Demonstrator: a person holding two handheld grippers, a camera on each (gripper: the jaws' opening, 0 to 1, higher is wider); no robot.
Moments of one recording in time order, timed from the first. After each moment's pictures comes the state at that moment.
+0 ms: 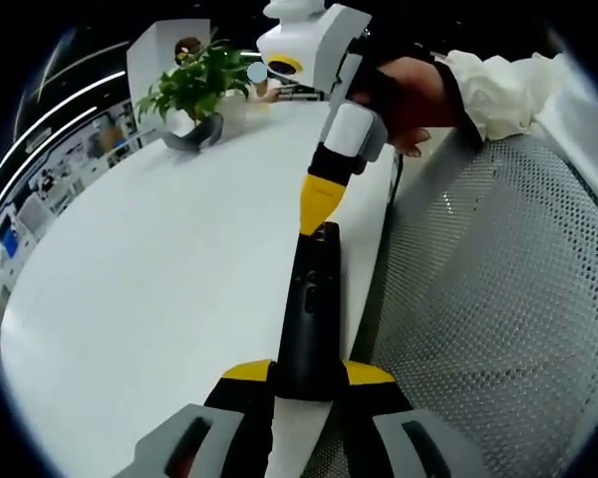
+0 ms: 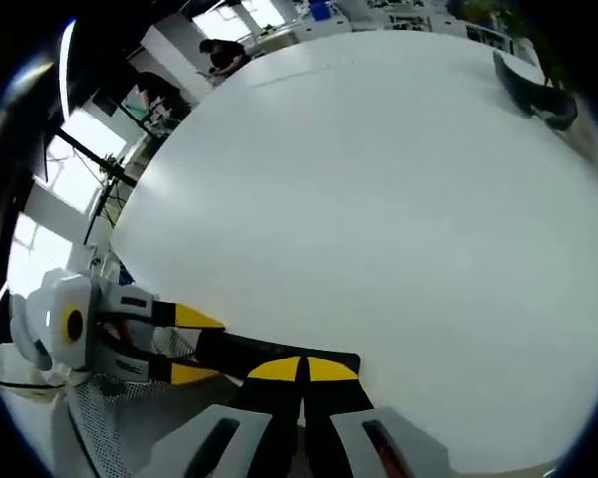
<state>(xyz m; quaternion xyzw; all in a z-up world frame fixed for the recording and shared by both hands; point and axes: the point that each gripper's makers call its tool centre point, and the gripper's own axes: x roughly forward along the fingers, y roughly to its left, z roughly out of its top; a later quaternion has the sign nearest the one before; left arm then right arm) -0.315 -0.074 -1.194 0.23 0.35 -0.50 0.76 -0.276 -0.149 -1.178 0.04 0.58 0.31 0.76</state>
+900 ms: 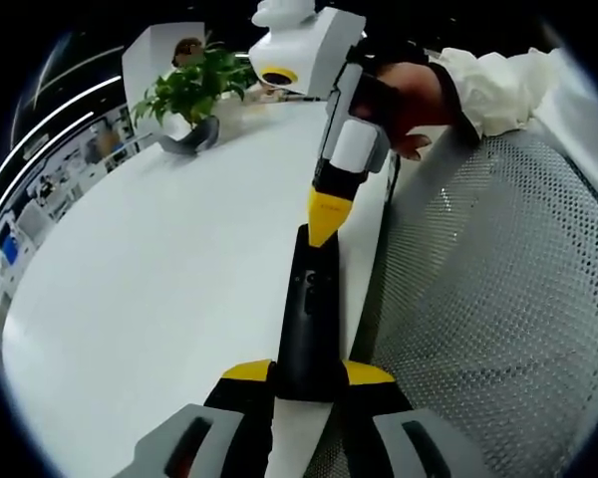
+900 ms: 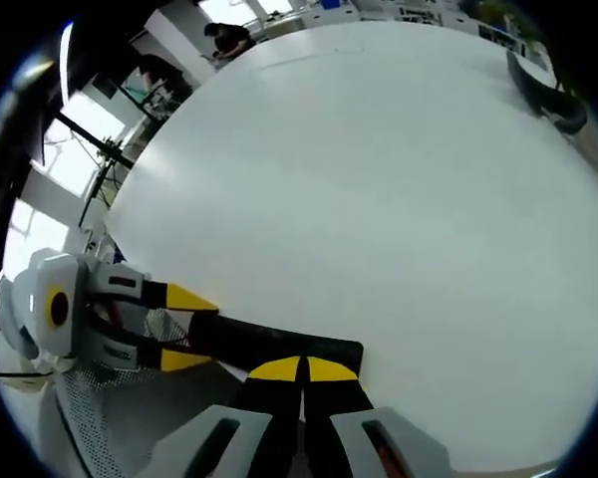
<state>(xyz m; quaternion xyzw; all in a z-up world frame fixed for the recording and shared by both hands) -0.315 -0.075 -1.194 0.24 0.34 -0.51 0.75 -0.284 -0.150 -1.186 0.02 0.59 0.31 0.75</state>
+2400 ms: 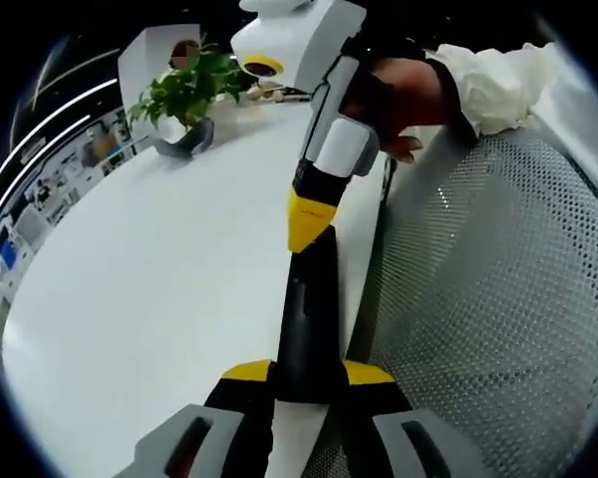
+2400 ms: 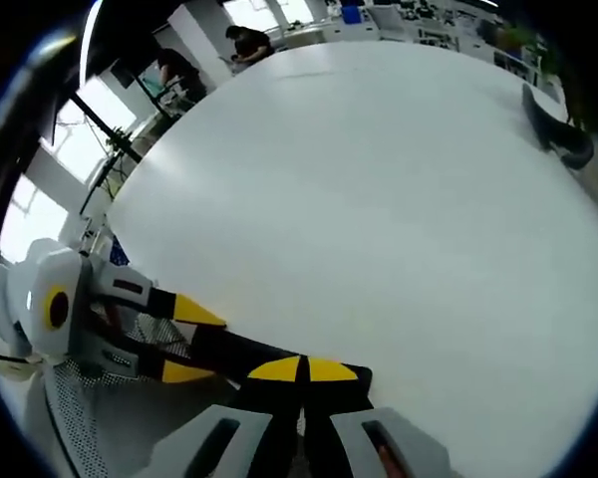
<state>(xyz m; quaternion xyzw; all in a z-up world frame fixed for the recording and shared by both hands) -0.317 -0.080 -1.194 0.24 0.34 -0.51 0.75 -0.275 -0.143 -1.180 -0.01 0.55 0.32 0.77</state>
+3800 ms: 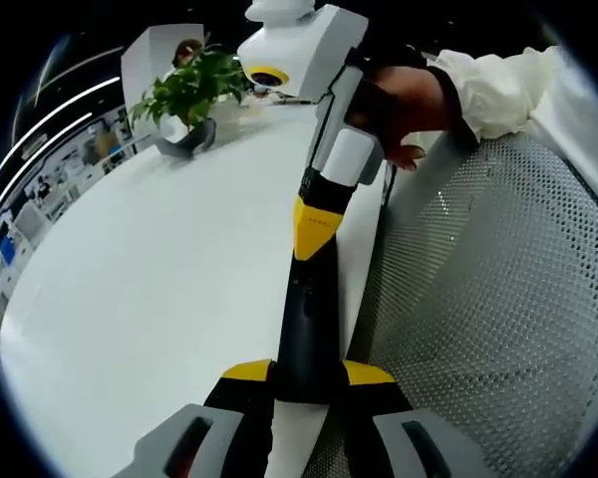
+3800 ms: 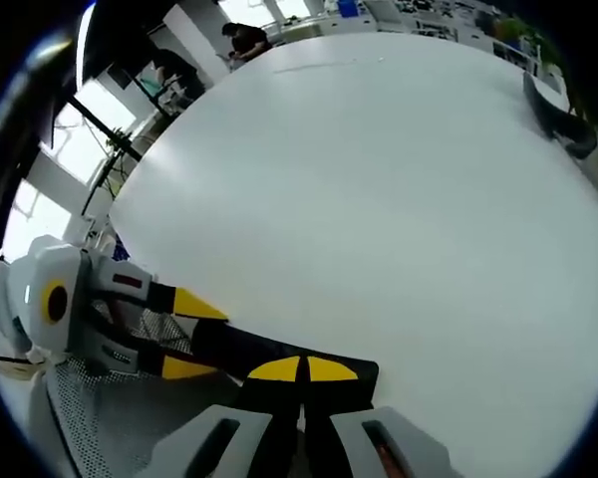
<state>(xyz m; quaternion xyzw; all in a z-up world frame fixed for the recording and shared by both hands) -0.317 -0.080 -1.194 0.23 0.34 -0.52 0.75 -0.281 -0.140 -1.187 -0.01 0.57 0.33 0.76</state>
